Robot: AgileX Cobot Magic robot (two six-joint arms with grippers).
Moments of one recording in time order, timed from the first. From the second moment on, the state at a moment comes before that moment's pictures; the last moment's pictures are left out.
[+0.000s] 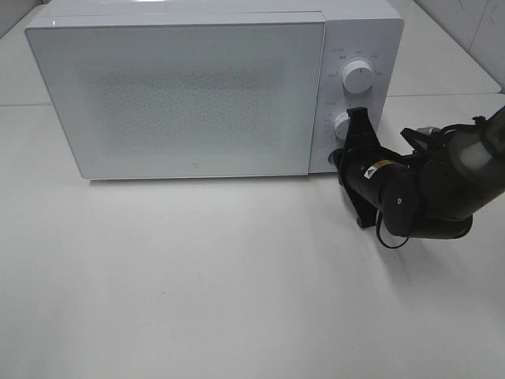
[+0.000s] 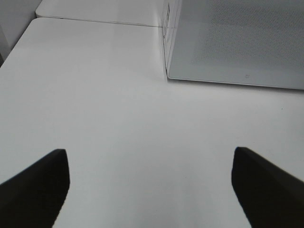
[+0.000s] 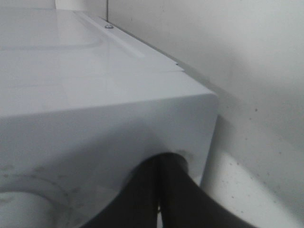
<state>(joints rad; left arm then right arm) 0.06 0.00 -0.52 -0.13 1.06 0.02 0.42 2.15 -0.81 0.36 -0.93 1.31</state>
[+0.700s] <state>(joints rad) 0.06 0.00 -0.52 -0.13 1.06 0.02 0.43 2.16 -0.81 0.39 -0.96 1.31</state>
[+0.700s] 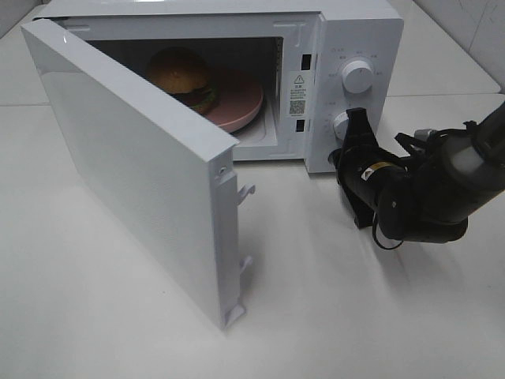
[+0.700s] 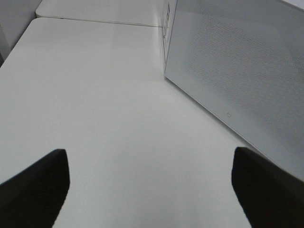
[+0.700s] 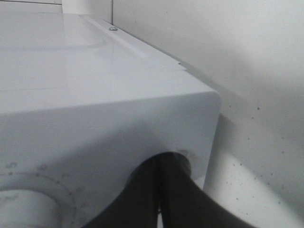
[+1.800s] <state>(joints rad) 0.06 0.00 -0.52 -0.13 1.06 0.02 0.46 1.97 -0.64 0.35 -0.83 1.31</state>
